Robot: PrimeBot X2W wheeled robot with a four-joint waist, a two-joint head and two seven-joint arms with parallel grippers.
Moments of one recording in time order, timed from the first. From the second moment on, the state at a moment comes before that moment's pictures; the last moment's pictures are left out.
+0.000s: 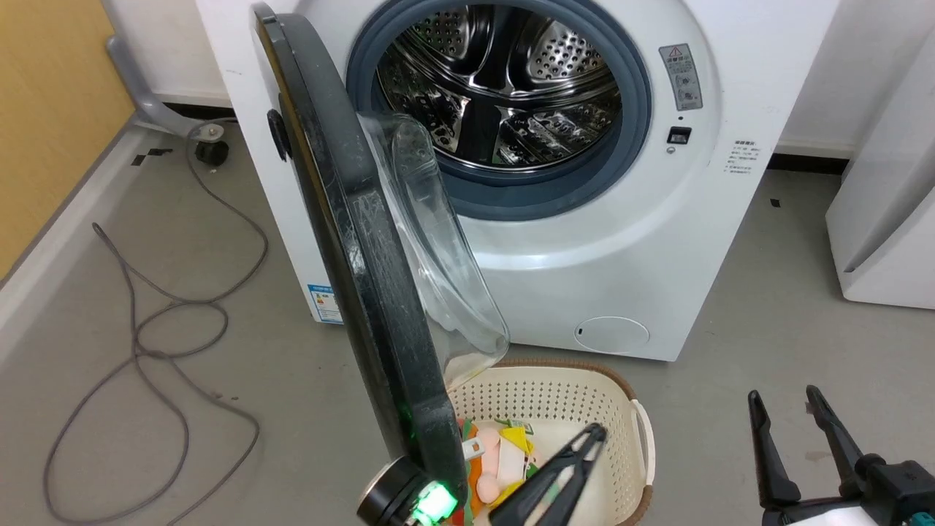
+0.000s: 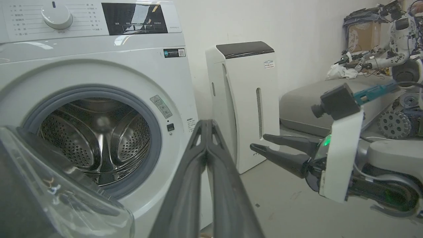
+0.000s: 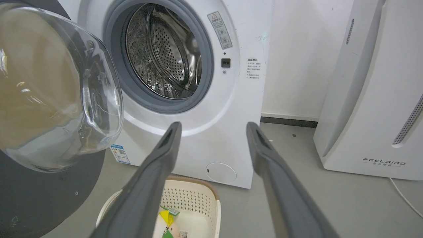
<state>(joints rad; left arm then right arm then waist) -0.02 0.13 -0.71 -0.20 0.01 0.05 -0.26 0.08 -0.05 -0.10 0.09 0.07 0.13 -0.26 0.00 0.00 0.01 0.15</state>
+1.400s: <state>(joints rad) 0.07 0.14 -0.46 -0.06 -0.03 0.15 -0.26 0.08 -0.05 -0.11 0.12 0.08 0.13 -0.26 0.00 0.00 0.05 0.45</state>
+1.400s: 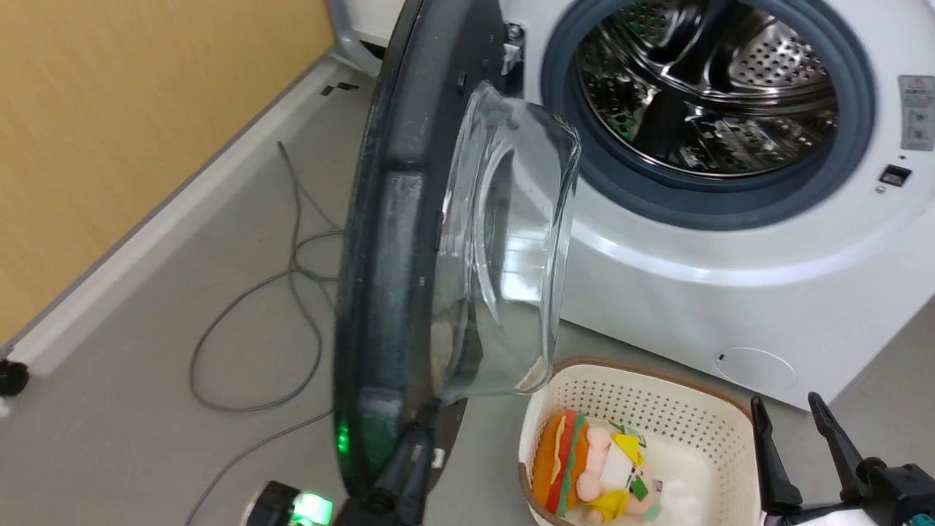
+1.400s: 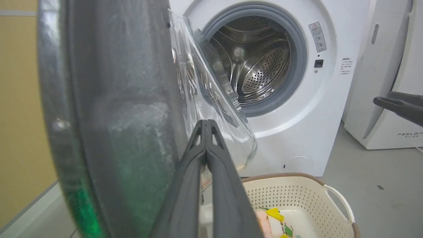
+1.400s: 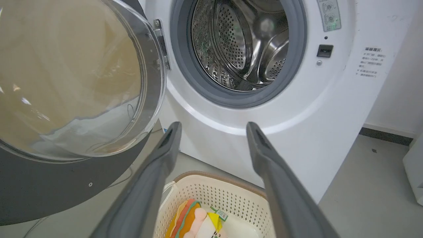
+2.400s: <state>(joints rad) -0.15 0.18 0.13 0.18 -0.13 0.12 -0.26 0.02 -0.05 -0.12 0.12 0.01 0.13 -0.26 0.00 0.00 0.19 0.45</state>
